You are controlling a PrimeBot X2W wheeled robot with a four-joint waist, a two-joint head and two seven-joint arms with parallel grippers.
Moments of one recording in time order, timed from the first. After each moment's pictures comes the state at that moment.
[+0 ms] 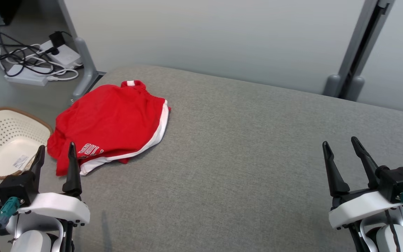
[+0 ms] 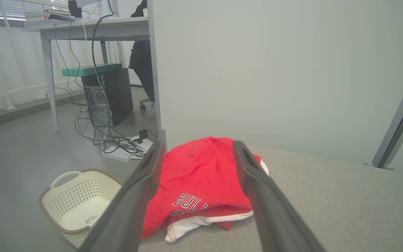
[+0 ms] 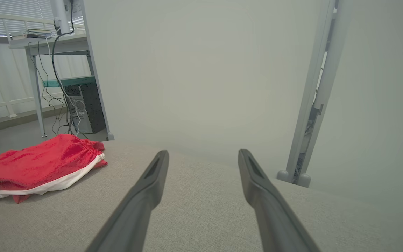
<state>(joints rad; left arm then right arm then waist) -0.13 0.24 -0.09 0.19 -0.36 0.14 -0.15 -0.13 -0.08 0.03 0.16 0.12 0.13 -0.15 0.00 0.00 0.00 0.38</state>
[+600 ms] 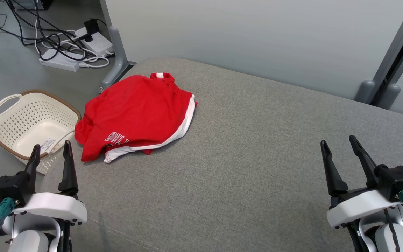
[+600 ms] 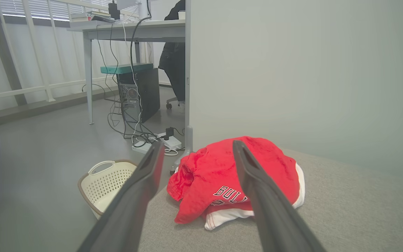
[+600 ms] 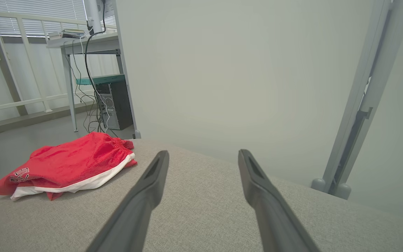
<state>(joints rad) -0.13 0.25 -0.08 0.19 -0.39 0.15 -0.16 -0.14 -0.07 0.04 0.15 0.12 0.13 -0.14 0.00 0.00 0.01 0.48</state>
